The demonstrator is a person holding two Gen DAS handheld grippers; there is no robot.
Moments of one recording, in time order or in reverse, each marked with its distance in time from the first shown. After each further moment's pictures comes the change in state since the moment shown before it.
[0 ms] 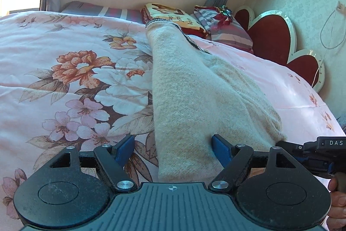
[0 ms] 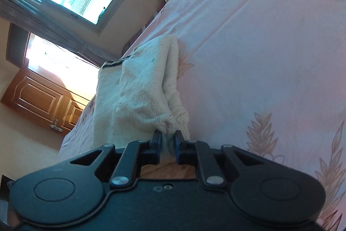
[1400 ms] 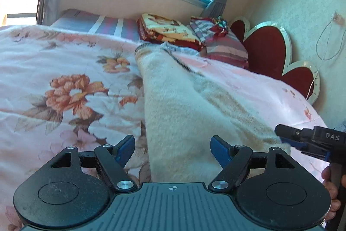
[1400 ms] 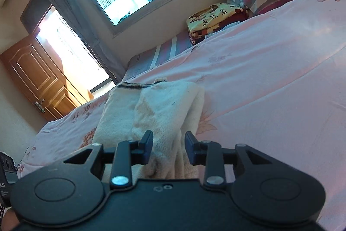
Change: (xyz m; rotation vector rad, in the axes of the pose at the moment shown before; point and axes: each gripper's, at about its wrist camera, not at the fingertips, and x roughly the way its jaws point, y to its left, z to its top) left arm 0.004 0.000 0.039 -0.007 -0.069 -0.049; right arm -0.010 0.051 0.034 -0.300 -0.150 -0.056
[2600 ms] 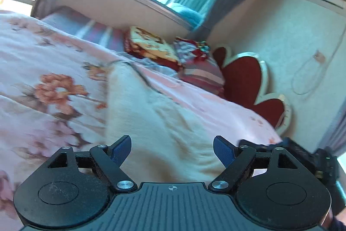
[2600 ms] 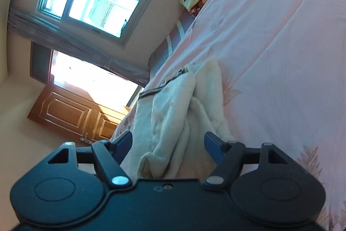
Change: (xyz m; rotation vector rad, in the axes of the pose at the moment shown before) left arm -0.032 0.010 -0.005 -0.156 -0.078 -0.102; right arm -0.005 -0.018 -0.023 0.396 0.107 0.234
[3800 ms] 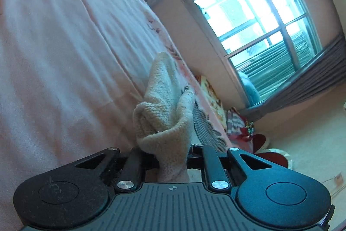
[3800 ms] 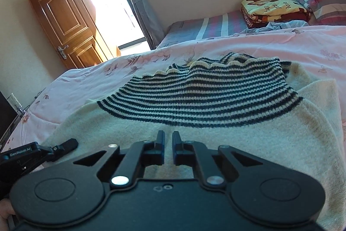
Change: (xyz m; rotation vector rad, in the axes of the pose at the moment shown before) left arm -0.031 0.164 -0.037 -0.580 -0.242 0.139; right arm 0.161 0.116 -0.074 -0.681 0.141 -0.221
